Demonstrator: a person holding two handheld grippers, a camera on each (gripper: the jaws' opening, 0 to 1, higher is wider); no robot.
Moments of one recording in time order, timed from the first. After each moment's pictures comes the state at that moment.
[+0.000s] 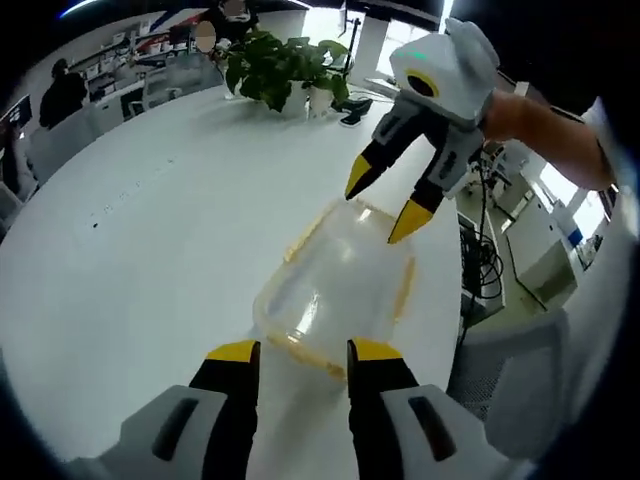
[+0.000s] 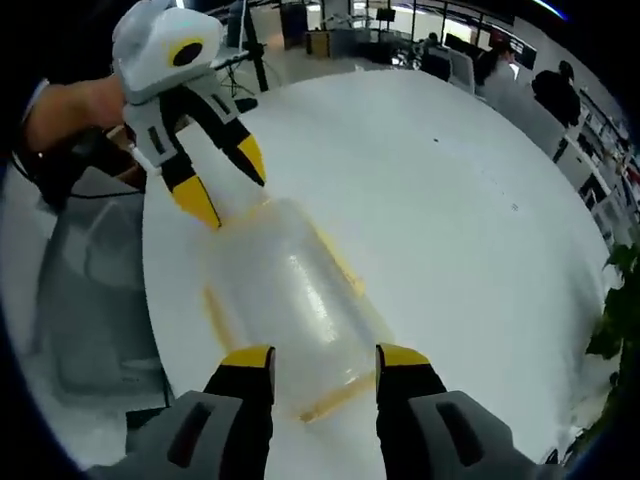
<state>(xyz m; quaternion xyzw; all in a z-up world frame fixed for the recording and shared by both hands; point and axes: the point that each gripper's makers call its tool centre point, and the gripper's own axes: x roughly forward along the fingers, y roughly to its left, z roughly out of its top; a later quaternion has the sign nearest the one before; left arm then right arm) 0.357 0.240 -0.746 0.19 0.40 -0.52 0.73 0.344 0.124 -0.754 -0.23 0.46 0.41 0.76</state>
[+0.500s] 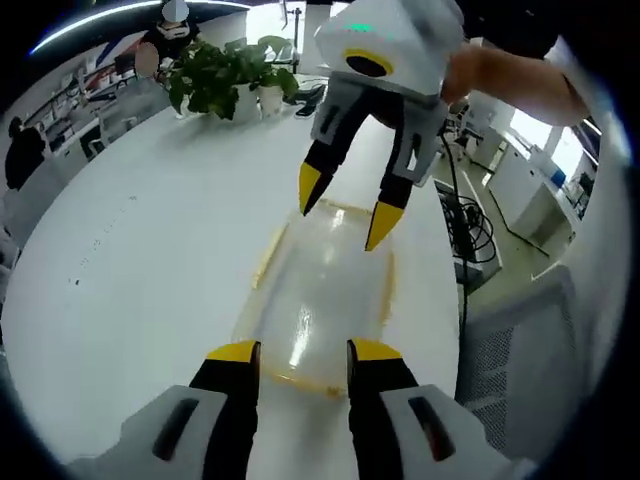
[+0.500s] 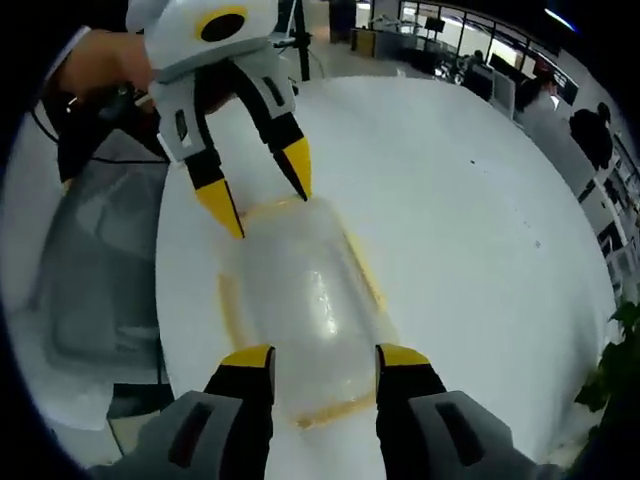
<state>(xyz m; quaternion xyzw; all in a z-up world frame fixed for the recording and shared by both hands) 0.349 0.216 -0.746 0.28 0.35 -0.58 0.68 0.341 0.134 -0.756 -0.27 0.44 0.46 0.72</state>
